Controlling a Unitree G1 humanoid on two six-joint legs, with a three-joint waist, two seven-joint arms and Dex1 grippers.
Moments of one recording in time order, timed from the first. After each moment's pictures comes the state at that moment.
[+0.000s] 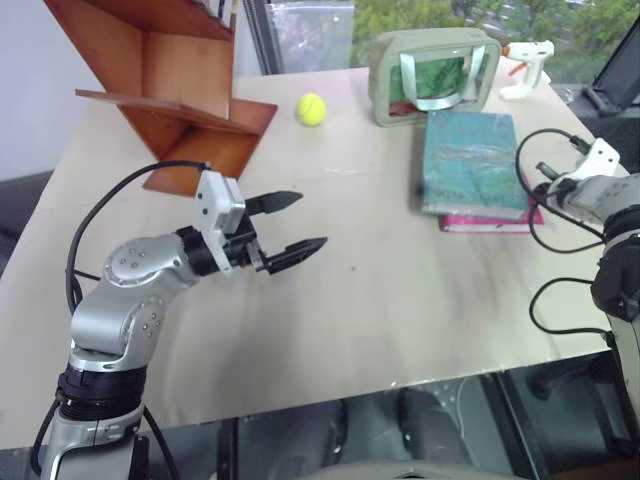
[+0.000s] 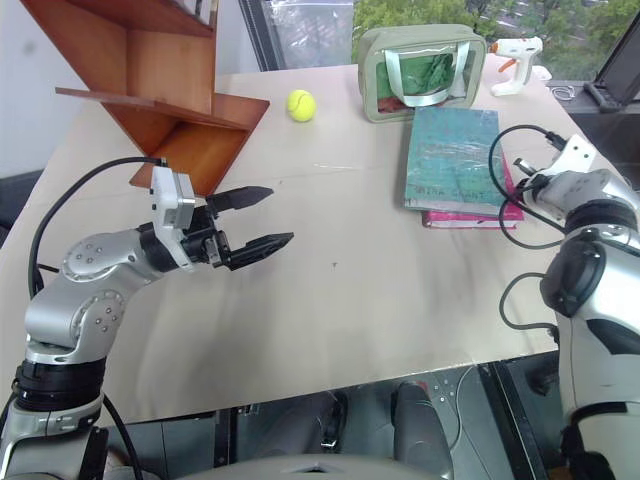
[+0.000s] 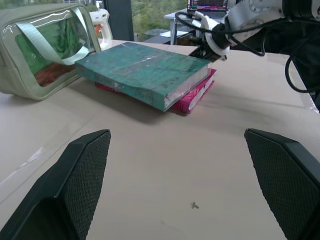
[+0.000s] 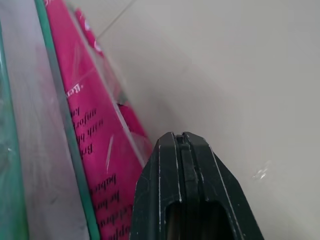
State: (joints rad) left arm -0.29 0.68 0.15 -0.35 -0.61 0.46 -0.93; right arm -1.24 -0.61 -0.51 1.33 0.32 0.65 0.04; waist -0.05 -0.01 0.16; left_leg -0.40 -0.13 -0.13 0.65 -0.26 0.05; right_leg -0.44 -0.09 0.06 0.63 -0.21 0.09
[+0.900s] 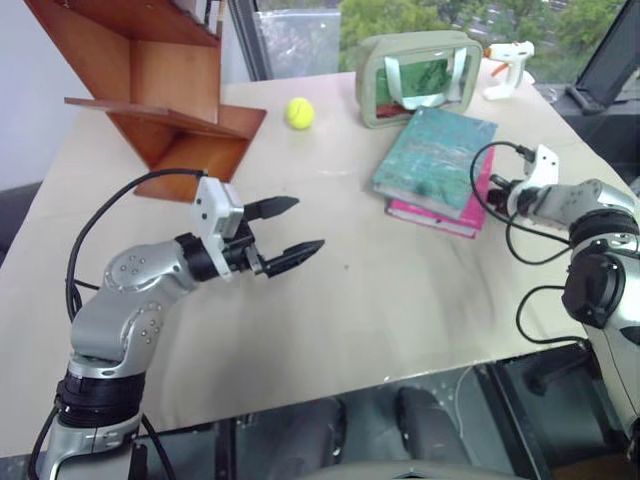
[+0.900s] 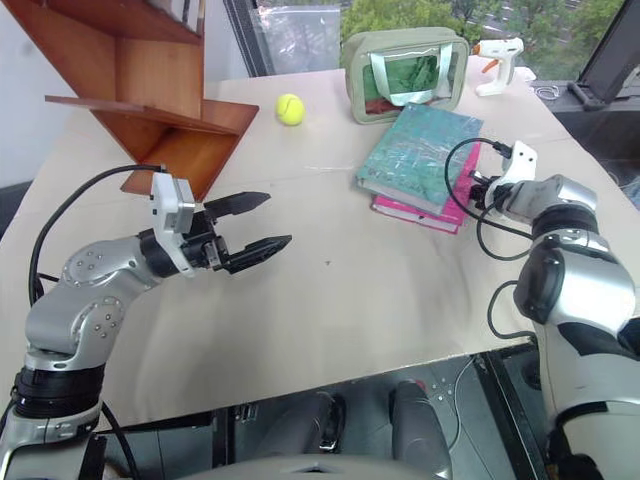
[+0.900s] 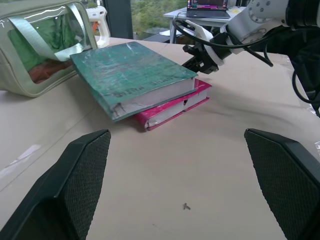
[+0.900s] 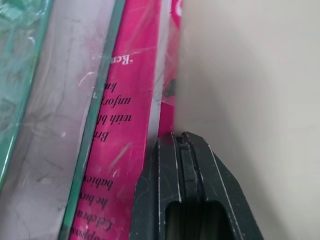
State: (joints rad) left arm -0.27 0.68 0.15 -0.34 -0.61 0.46 -0.92; right arm -1.21 -0.51 -0.40 1.27 0.28 0.73 0.30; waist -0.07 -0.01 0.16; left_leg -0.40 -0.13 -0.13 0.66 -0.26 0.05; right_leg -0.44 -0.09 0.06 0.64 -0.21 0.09
